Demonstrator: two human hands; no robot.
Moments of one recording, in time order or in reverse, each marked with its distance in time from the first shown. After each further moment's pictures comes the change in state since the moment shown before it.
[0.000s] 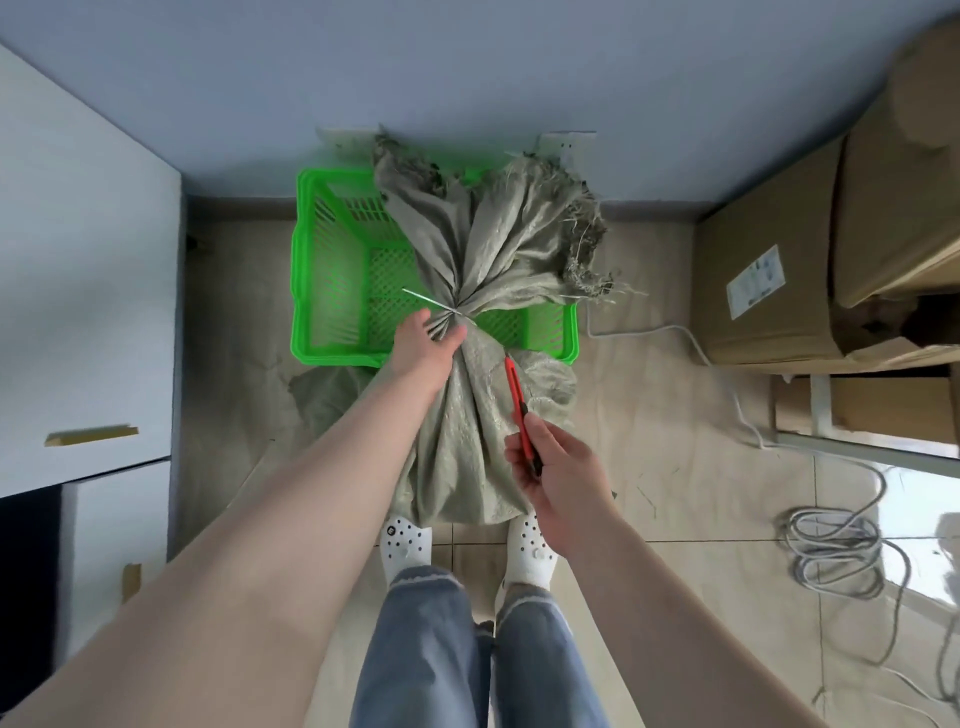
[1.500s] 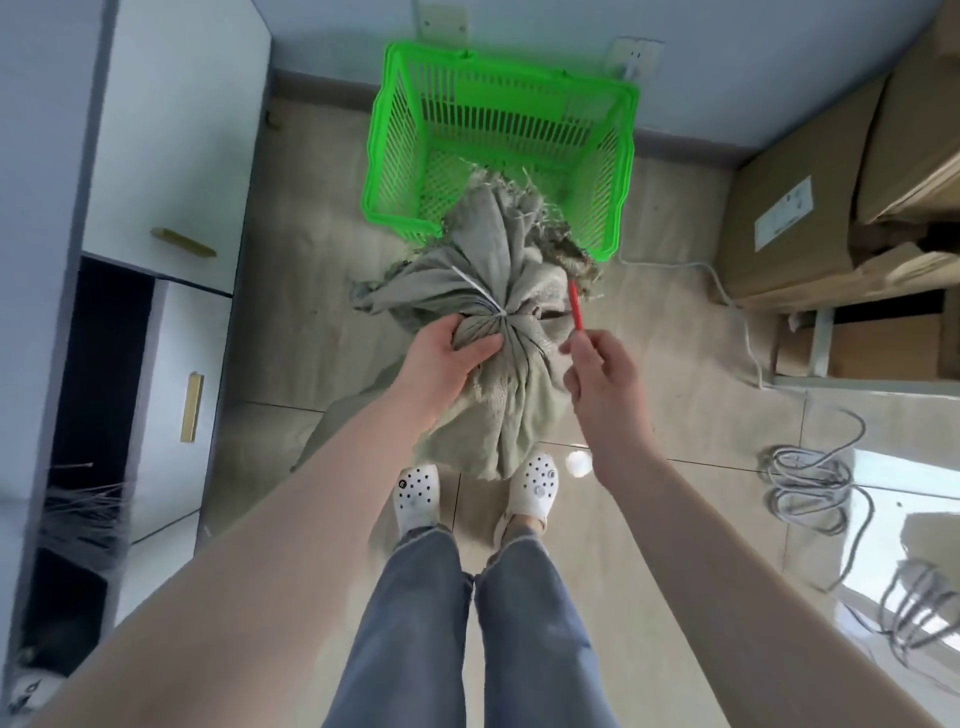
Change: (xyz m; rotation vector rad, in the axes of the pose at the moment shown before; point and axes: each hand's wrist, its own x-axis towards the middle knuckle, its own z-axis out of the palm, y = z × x) left_hand -0.243 -0.105 -0.068 -0.455 -0.193 0.086; right_hand -0.120 0.091 -0.044 -0.641 0.008 -0.564
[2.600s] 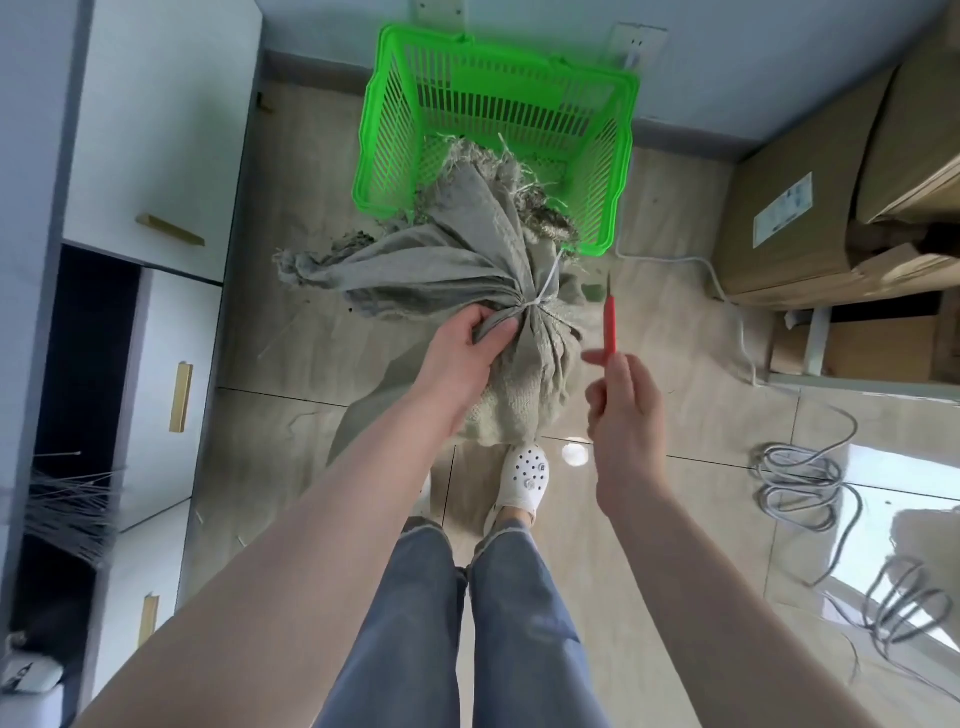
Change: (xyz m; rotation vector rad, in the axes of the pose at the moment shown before) left_hand -0.001 0.008 0.035 0.028 0.049 -0.013; right_hand -0.011 0.009 -0.024 0.084 0.123 0.017
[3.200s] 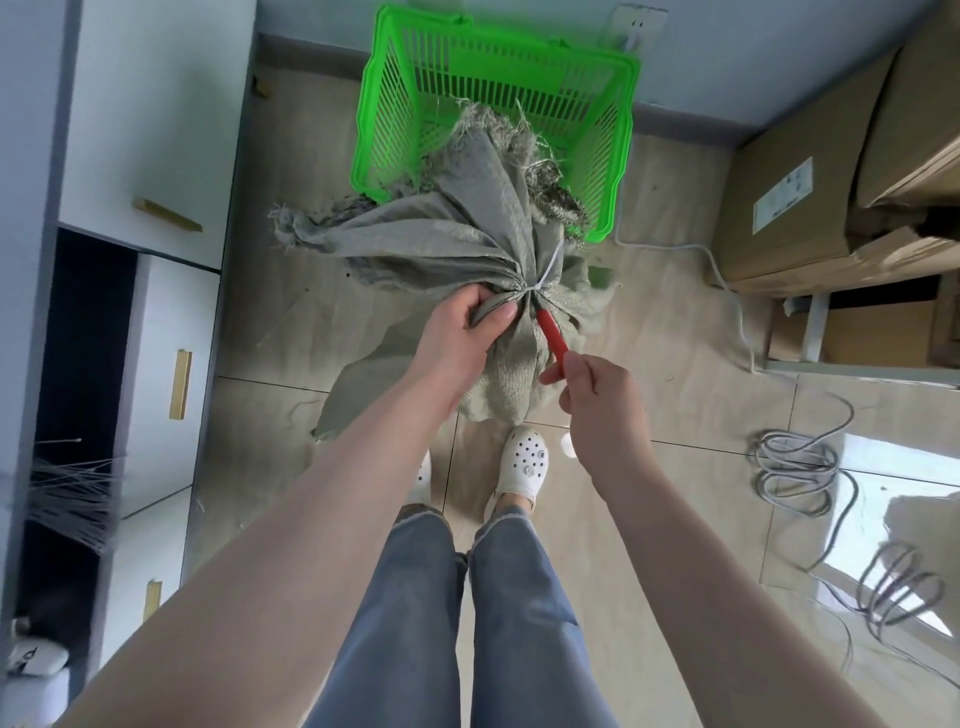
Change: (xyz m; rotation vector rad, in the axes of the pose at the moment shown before) left_hand -0.001 -0.005 -0.006 0.066 0.005 0.098; right_hand -0.015 -0.012 0.001 -0.432 -0.188 0.009
